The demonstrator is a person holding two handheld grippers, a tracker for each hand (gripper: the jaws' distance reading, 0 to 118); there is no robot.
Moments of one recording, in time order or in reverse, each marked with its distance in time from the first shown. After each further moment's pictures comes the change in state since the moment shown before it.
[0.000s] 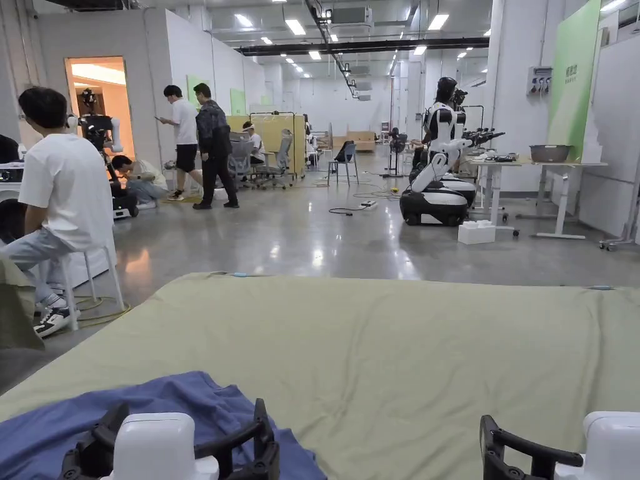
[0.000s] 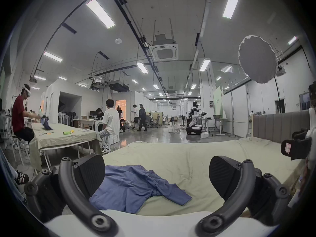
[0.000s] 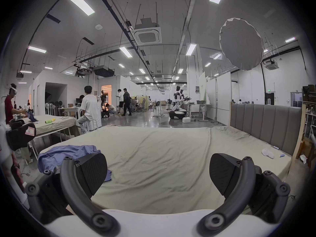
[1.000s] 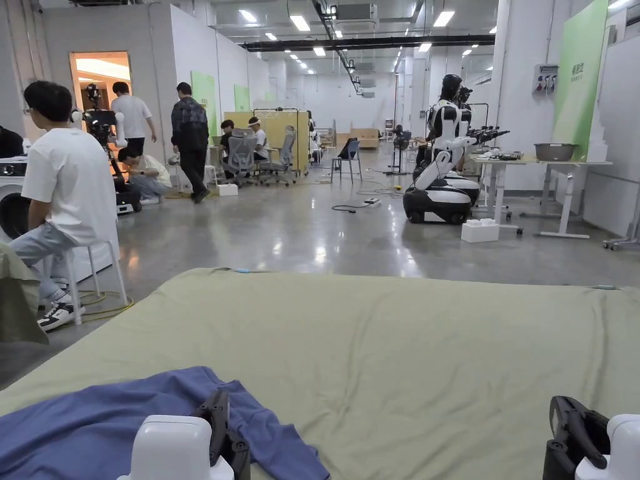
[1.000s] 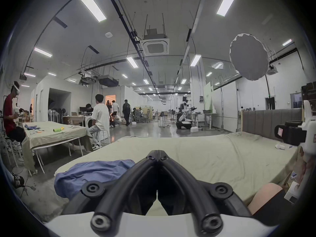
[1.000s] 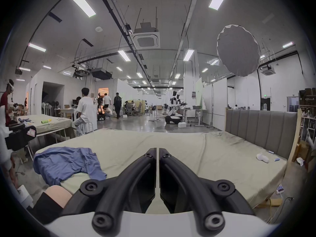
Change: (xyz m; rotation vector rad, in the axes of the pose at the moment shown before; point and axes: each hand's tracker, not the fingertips) left arm -0.003 -0.004 0.001 -0.053 -0.094 0.014; right arm 0.004 0.002 0.011 0.048 -0.045 0.027
